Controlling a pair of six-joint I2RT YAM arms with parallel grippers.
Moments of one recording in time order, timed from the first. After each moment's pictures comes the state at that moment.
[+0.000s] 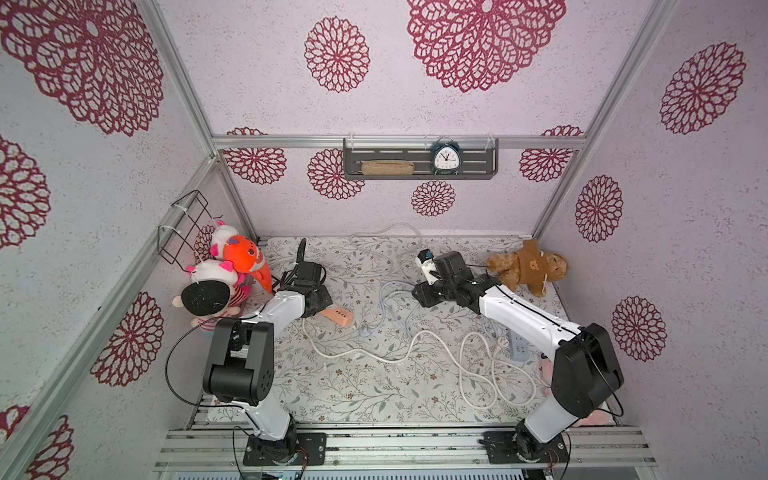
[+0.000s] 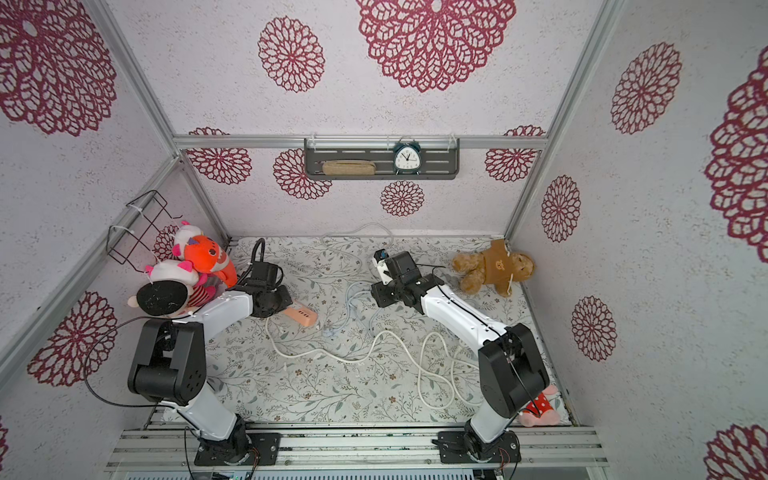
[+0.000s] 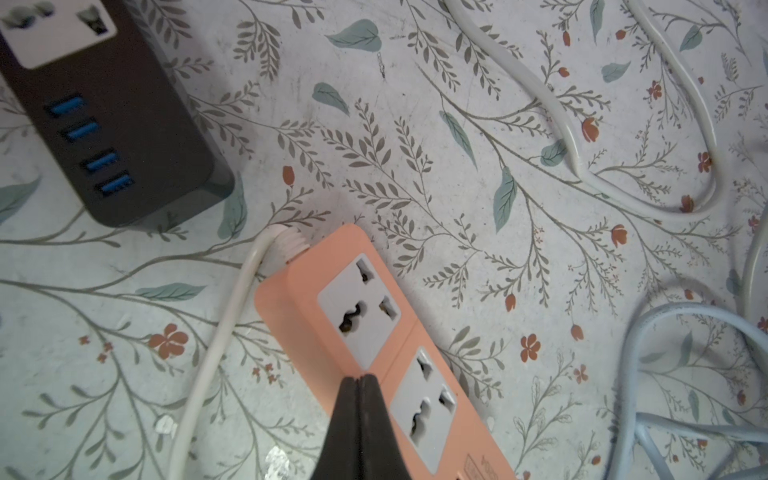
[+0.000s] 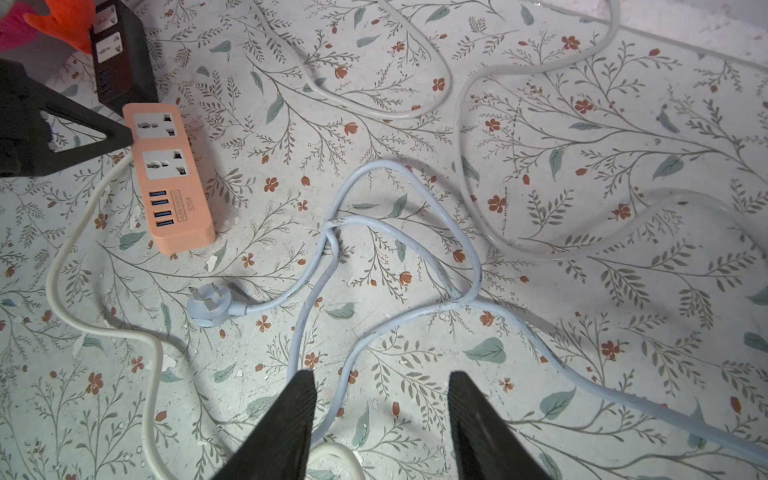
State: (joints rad) left arm -0.14 1.70 1.04 -0.38 -0.10 -0.56; right arm 0.58 1.63 1.27 -0.46 -0.08 0.11
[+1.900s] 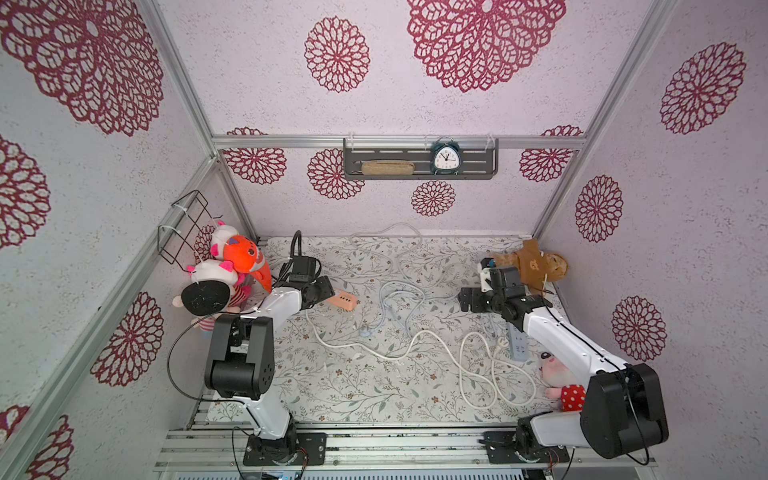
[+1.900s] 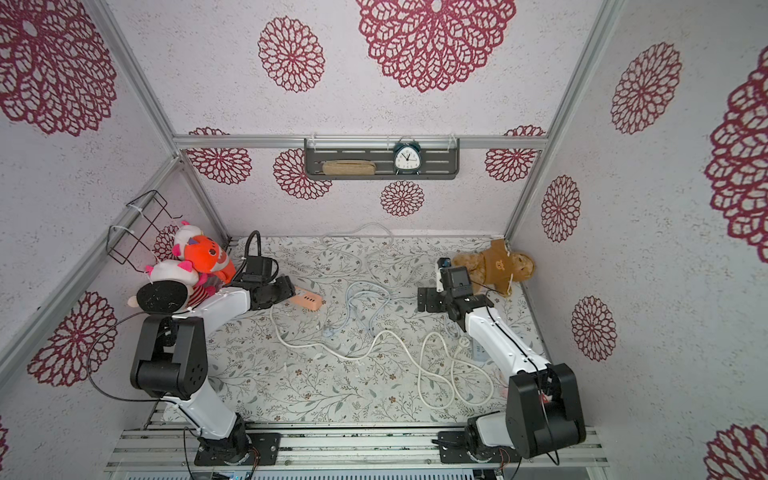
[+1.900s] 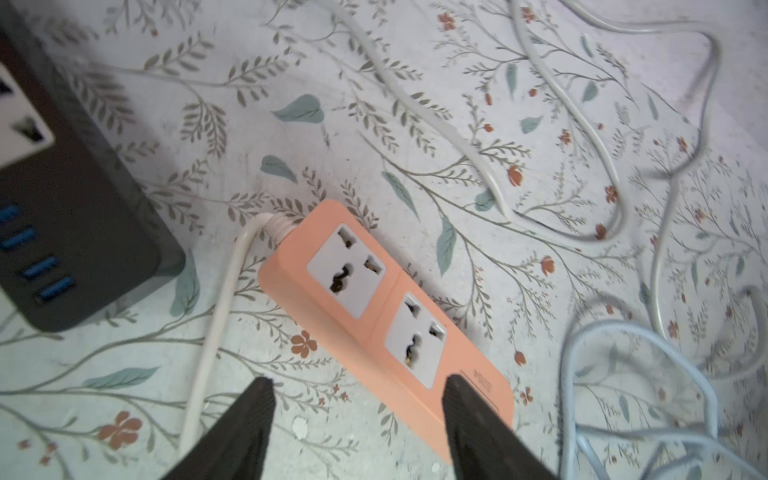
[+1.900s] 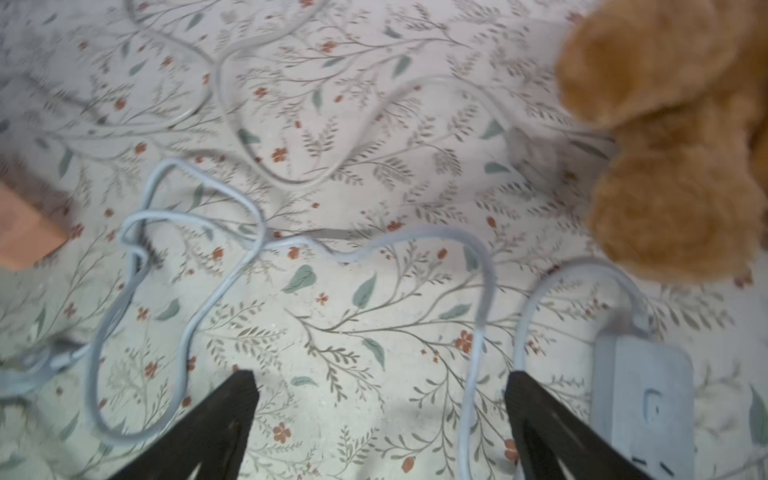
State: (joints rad) left arm -0.10 1.69 1.09 -0.28 0.00 -0.49; right arm 0.24 1.35 0.90 -0.37 0.02 0.21
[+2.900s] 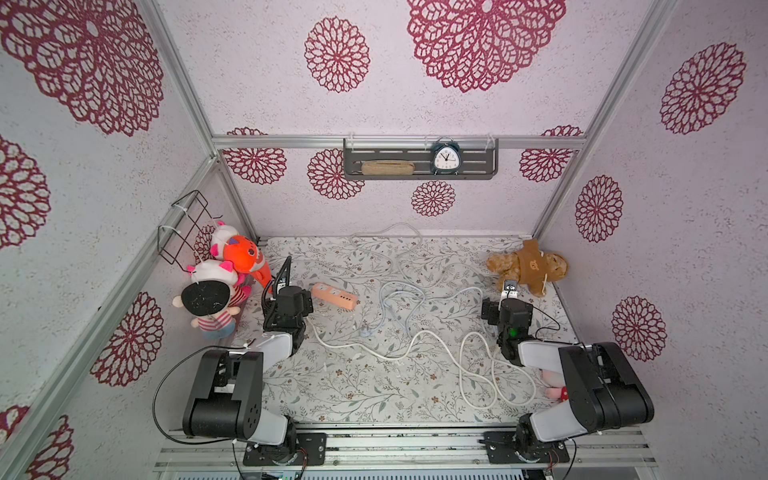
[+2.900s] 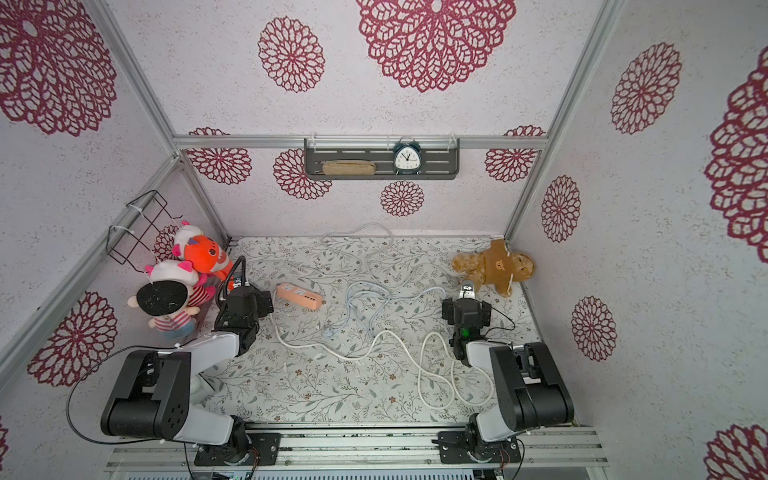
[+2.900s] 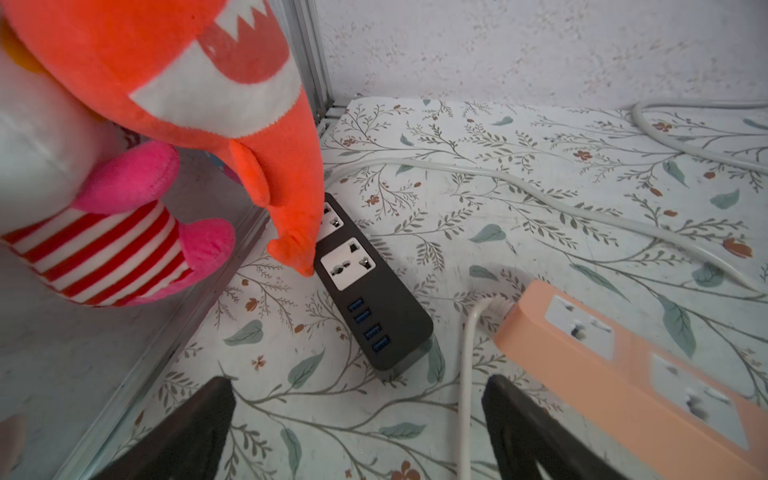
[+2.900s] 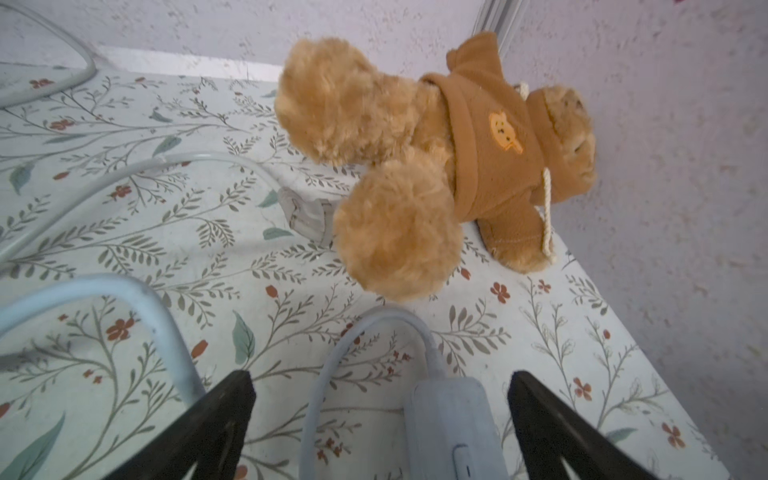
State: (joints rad) left arm -0.04 1.48 0.57 0.43 -0.48 -0.06; right arm 0.15 1.51 0.44 0.65 0.42 0.00
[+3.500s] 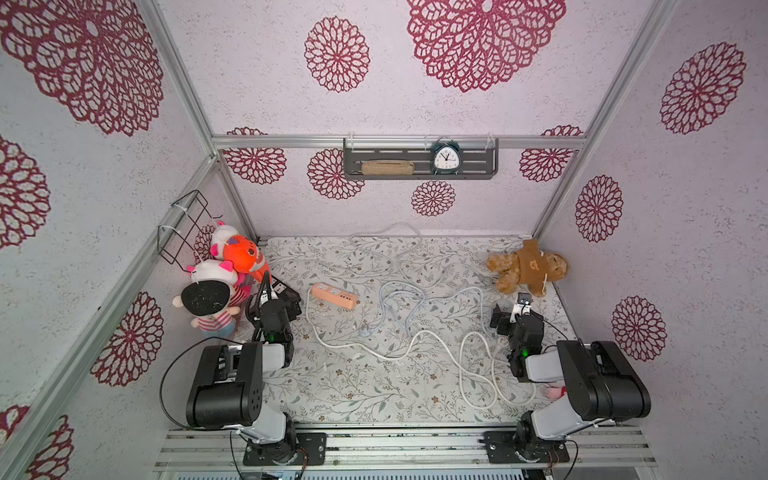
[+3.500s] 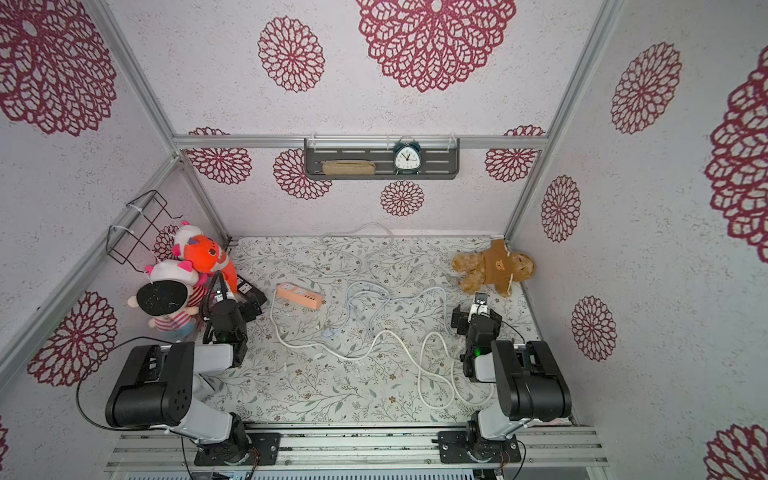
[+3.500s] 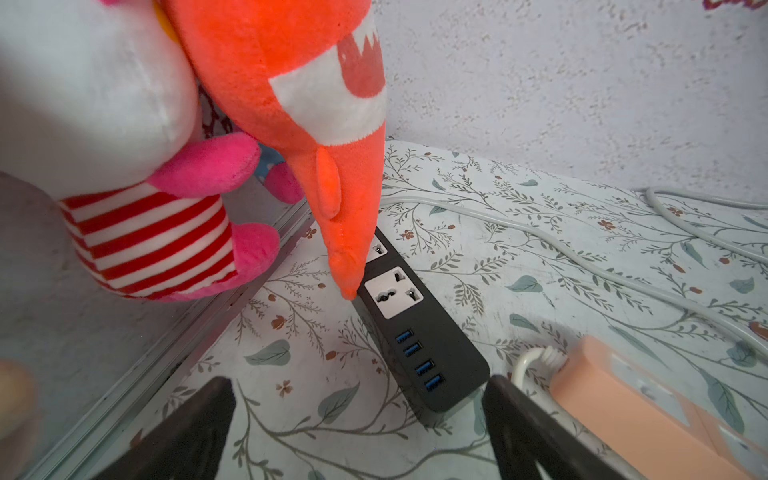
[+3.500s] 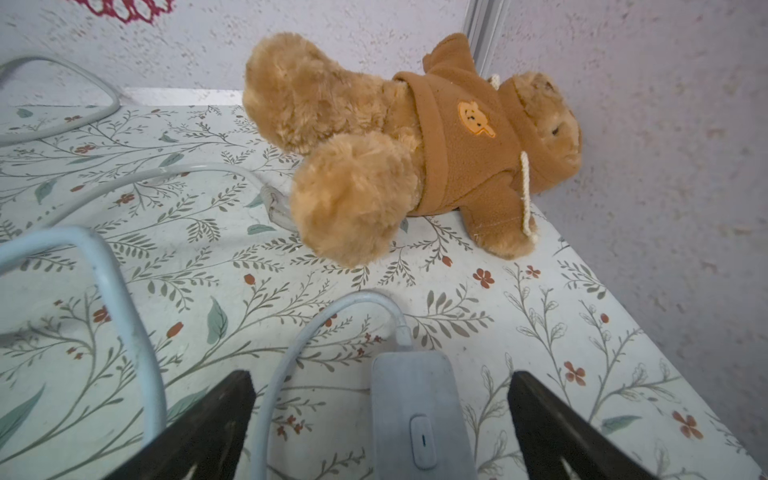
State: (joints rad) left arm 0.09 1.55 0.42 0.81 -0.37 -0.09; right arm 0.02 1.54 0.26 0.97 0.22 0.01
